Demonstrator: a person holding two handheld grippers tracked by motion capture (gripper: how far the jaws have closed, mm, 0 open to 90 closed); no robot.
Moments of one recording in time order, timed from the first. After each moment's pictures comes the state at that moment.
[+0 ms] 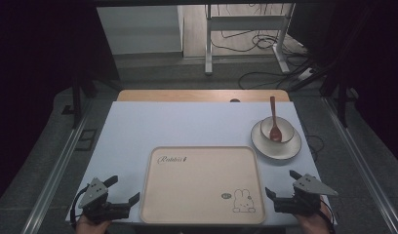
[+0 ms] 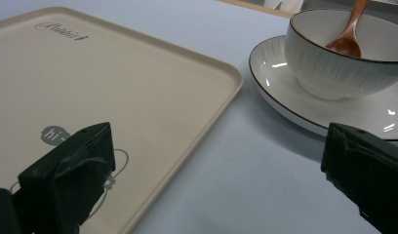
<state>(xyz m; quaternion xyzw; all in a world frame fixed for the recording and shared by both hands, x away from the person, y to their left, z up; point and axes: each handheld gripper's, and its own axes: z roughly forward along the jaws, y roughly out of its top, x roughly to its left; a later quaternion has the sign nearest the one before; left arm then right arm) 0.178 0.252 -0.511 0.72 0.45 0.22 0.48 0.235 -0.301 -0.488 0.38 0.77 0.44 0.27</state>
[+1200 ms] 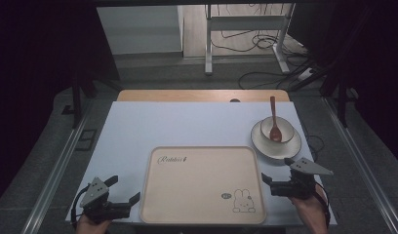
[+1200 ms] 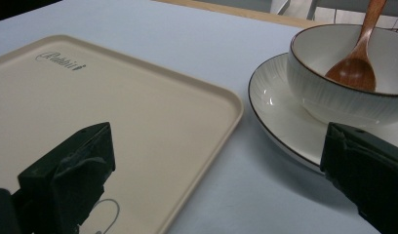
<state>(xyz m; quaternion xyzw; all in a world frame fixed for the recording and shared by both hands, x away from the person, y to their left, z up) 0.179 0.252 -0.512 0.73 0.45 0.21 0.48 0.273 -0.294 -0.475 0.39 0.76 0.45 0.23</state>
